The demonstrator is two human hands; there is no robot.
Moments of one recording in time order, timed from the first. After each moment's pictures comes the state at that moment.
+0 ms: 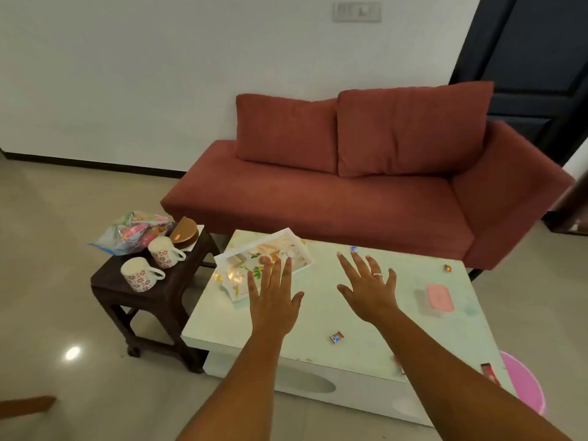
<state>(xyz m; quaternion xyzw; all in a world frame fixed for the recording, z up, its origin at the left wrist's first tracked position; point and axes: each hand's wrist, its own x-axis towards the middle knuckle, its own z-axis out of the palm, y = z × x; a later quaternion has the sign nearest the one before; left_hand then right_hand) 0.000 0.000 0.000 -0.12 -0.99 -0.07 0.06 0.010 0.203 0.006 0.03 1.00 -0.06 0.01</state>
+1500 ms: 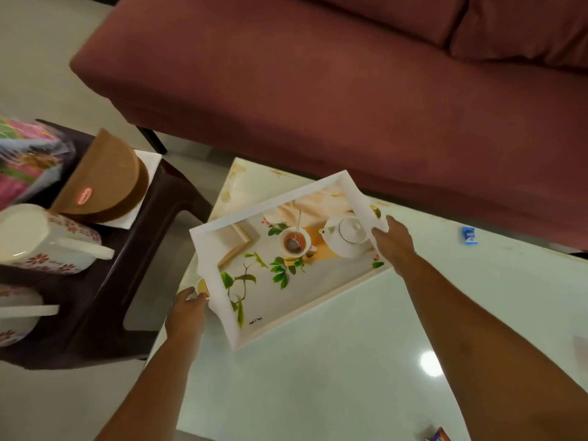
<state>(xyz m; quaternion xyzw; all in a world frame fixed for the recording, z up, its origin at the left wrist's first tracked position) -0.343 -0.196 -0.351 0.47 -0.69 -0.52 -0.19 -0.435 0.156 -0.310 0.33 0.87 -0.32 0.17</state>
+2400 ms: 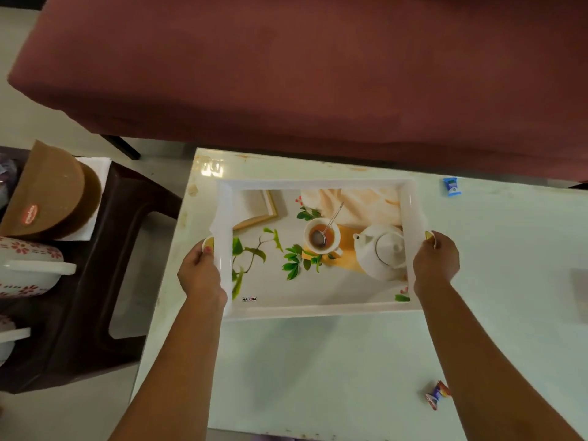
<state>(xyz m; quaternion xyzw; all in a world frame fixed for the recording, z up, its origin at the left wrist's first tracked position) -0.385 -0.108 -0.312 0.46 -0.64 -0.62 -0.05 -0.329 0.212 -0.328 0.56 0.73 -0.38 -0.09</state>
